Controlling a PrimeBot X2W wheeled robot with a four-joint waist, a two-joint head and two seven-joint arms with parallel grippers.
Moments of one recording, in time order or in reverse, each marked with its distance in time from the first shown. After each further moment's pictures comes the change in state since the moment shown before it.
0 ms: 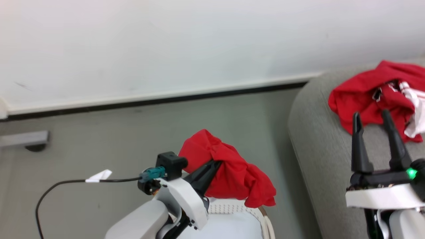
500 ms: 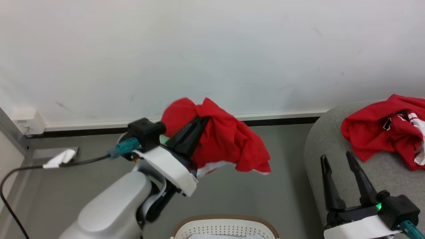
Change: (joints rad) left arm -0.031 0.095 0.145 -0.258 0.037 0.100 0.017; right arm 0.145 0.000 0.110 0.060 0.036 0.000 0.000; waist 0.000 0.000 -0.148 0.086
